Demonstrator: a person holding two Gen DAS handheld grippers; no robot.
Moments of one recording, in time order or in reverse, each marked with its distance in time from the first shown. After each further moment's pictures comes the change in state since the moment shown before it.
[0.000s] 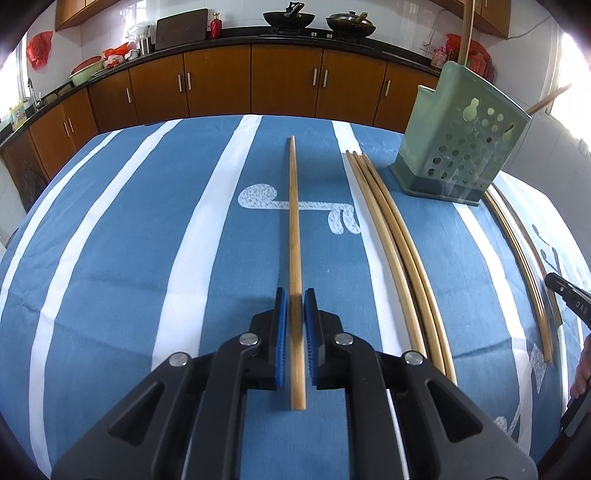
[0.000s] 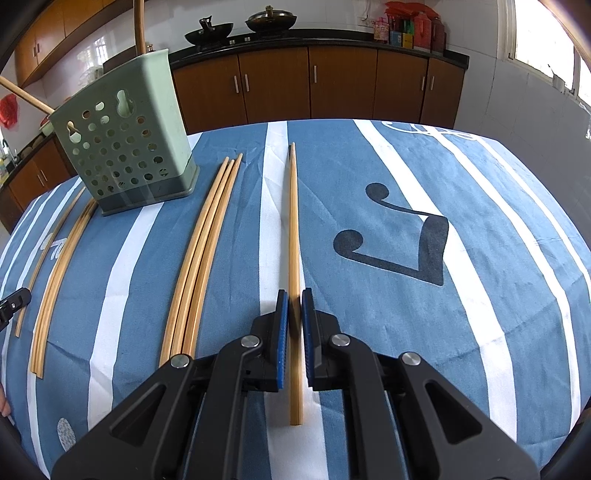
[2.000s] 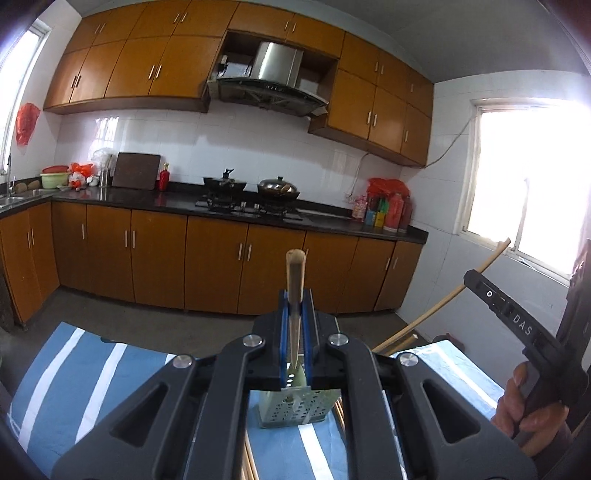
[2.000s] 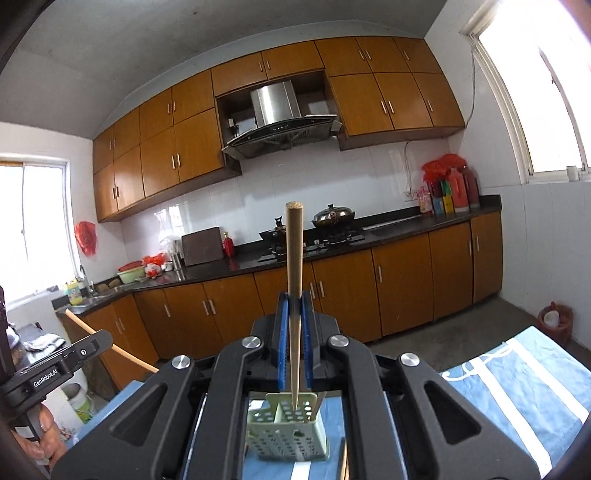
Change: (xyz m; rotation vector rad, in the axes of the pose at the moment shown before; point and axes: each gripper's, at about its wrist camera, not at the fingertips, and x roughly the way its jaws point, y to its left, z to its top) left arm -0.218 -0.078 0.153 0.019 -0.590 -0.271; right arm -0.201 0.042 0.149 0.044 -0.716 0.279
